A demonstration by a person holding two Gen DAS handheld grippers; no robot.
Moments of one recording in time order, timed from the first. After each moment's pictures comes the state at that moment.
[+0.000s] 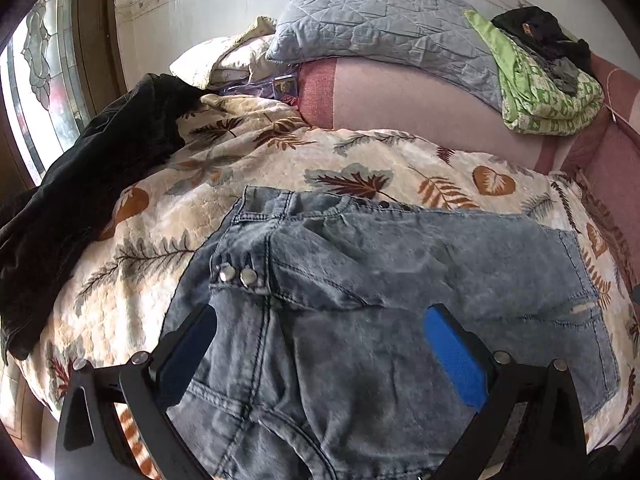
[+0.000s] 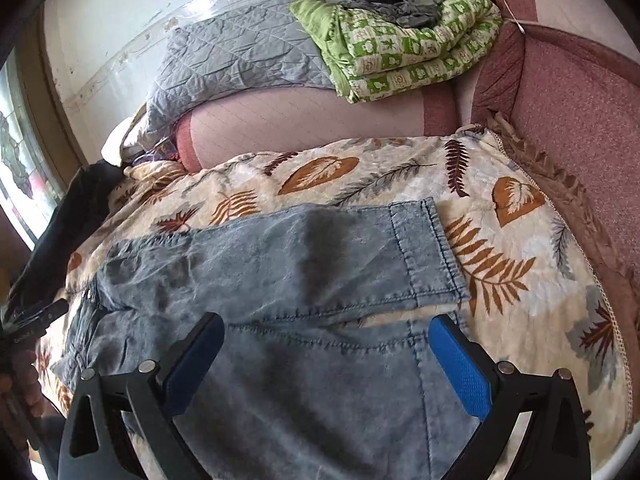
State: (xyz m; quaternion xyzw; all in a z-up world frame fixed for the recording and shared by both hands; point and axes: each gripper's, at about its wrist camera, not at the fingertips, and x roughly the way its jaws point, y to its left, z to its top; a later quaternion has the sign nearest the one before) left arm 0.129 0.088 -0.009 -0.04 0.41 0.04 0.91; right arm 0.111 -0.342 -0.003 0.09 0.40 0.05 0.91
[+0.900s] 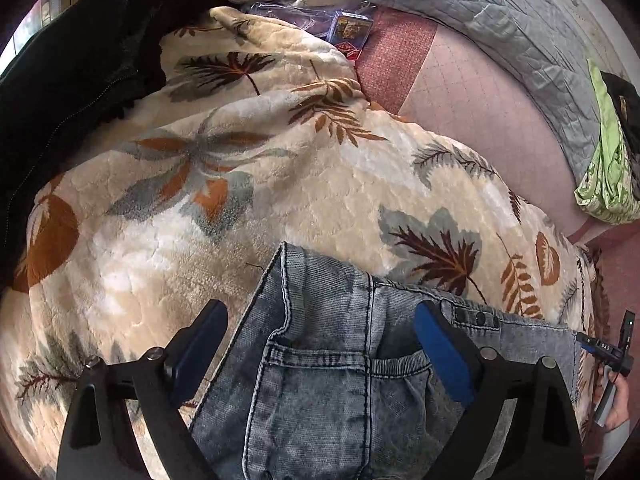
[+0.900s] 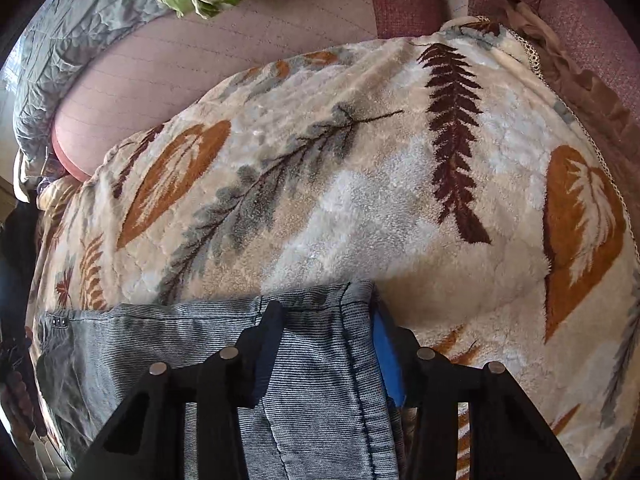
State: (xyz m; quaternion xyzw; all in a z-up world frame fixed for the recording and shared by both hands) left arm 0.318 0.213 -0.068 -0.18 0.51 0.02 0.84; right arm 0.357 -0.446 -0.113 0.14 0.57 0.02 0.81
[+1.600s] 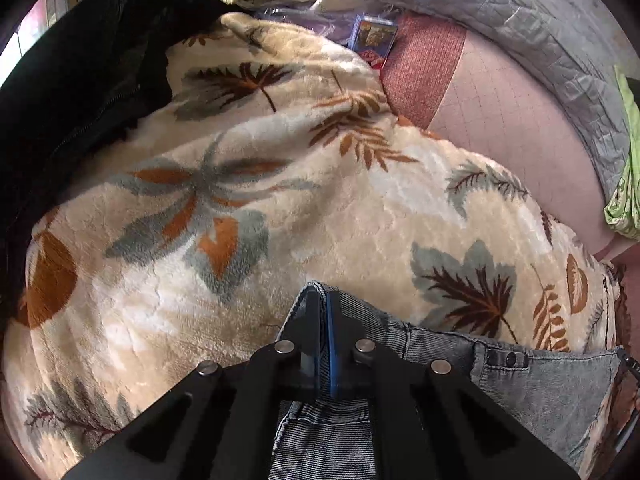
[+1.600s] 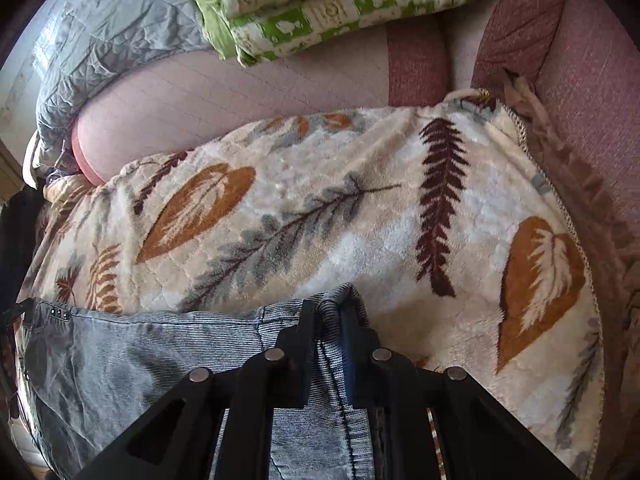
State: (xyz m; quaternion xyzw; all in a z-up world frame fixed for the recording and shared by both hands) left arm 0.350 0.220 -0.073 -0.15 0.49 0.06 0.86; right arm 0.345 -0.438 -0.057 0.08 0.50 0.01 0.86
